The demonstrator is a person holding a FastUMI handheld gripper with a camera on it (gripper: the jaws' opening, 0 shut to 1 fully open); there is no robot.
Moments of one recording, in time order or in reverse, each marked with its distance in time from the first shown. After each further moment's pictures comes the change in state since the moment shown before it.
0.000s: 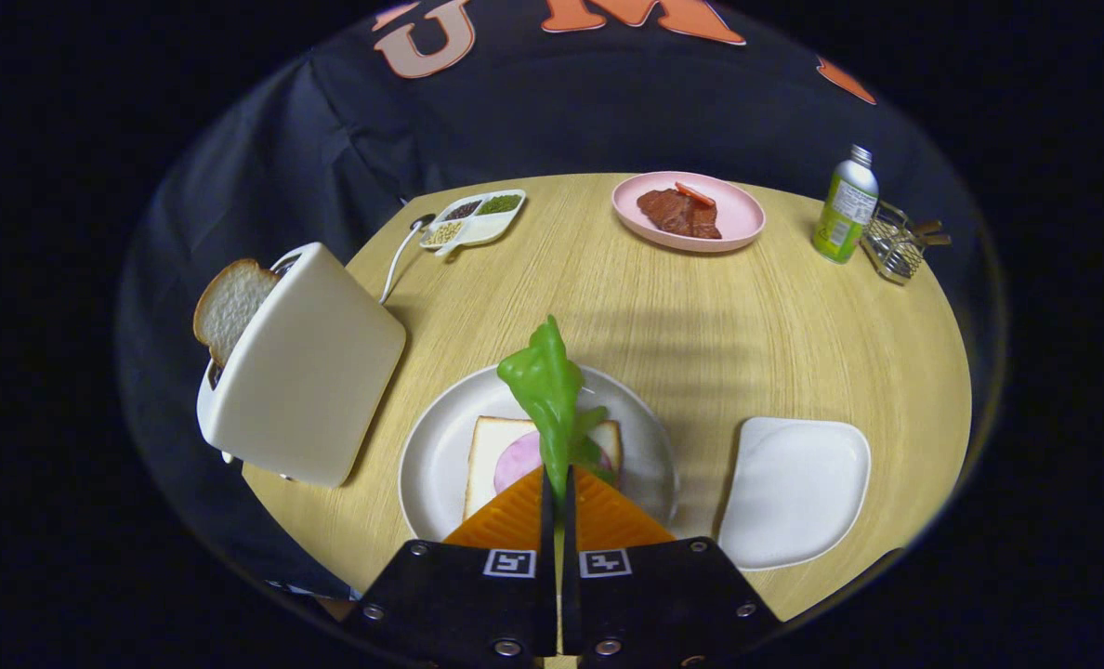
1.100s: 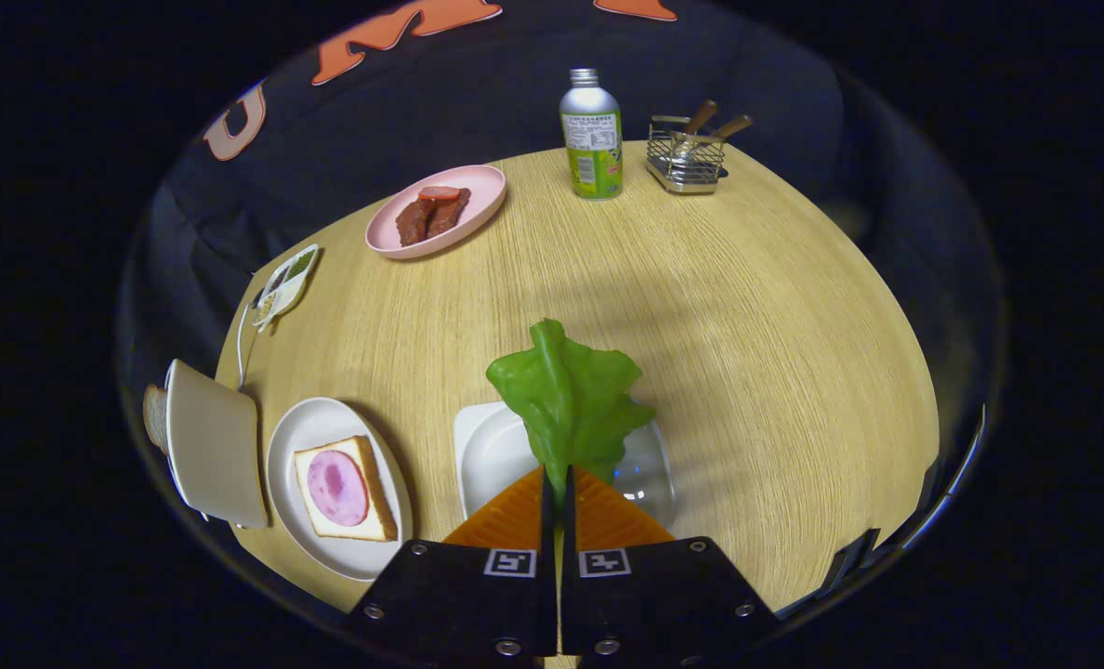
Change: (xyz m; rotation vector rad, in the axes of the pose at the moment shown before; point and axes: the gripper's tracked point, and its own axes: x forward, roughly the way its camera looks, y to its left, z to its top) arm -0.046 -0.181 -0.022 0.362 0.002 -0.246
